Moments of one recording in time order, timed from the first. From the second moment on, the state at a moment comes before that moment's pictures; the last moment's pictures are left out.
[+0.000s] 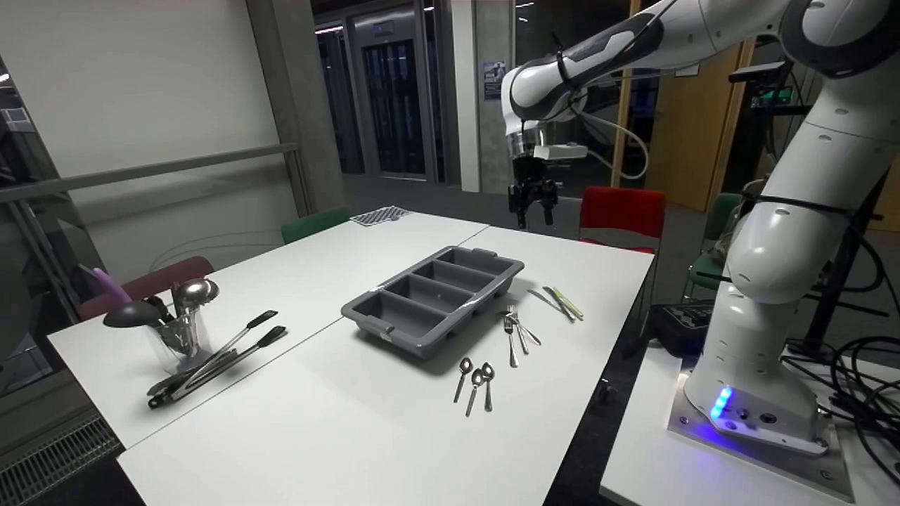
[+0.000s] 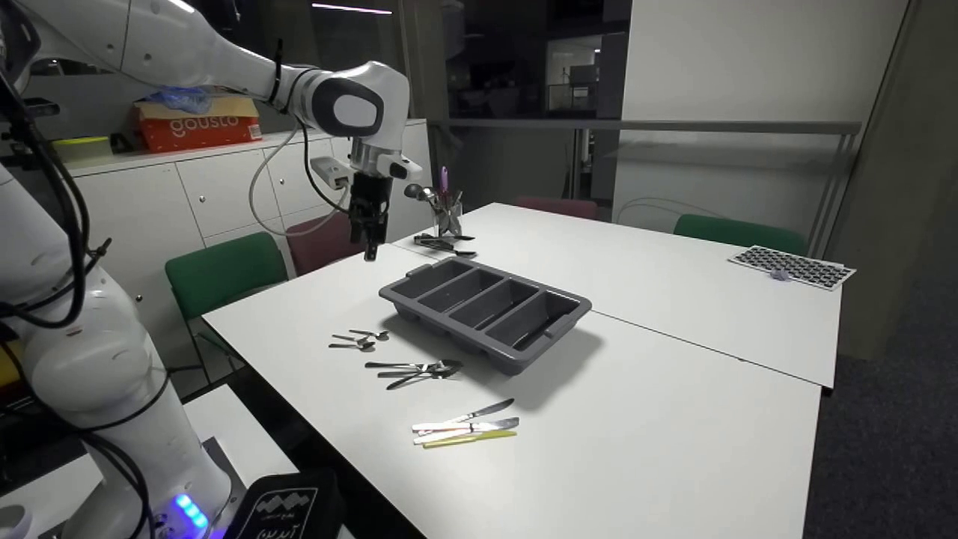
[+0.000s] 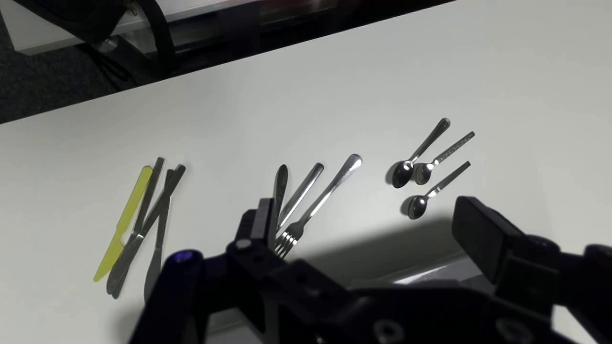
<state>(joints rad) -0.04 -0.24 -0.04 -2.22 0.14 1.73 0.14</state>
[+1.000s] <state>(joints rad) 0.01 0.11 0.01 -2.29 0.14 2.07 0.17</state>
